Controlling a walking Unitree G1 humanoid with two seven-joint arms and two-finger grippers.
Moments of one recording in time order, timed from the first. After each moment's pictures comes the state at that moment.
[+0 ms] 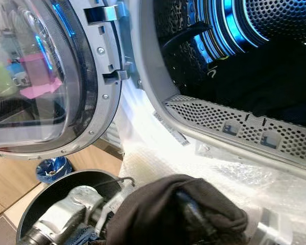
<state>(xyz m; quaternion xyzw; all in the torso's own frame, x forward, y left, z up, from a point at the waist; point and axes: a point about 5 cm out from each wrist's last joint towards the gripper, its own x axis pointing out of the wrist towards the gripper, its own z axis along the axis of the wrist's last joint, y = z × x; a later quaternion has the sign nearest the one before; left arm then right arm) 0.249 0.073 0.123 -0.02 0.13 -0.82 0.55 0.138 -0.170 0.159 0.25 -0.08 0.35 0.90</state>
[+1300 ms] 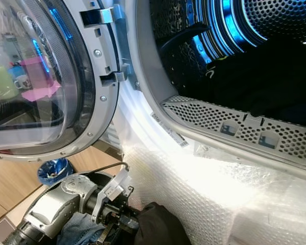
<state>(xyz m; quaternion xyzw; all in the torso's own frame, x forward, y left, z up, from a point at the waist) 0.253 0.070 0.146 -0.02 0.10 -0.82 0.57 0.052 -0.242 -0.008 -0.04 0.38 0.25 0.89</state>
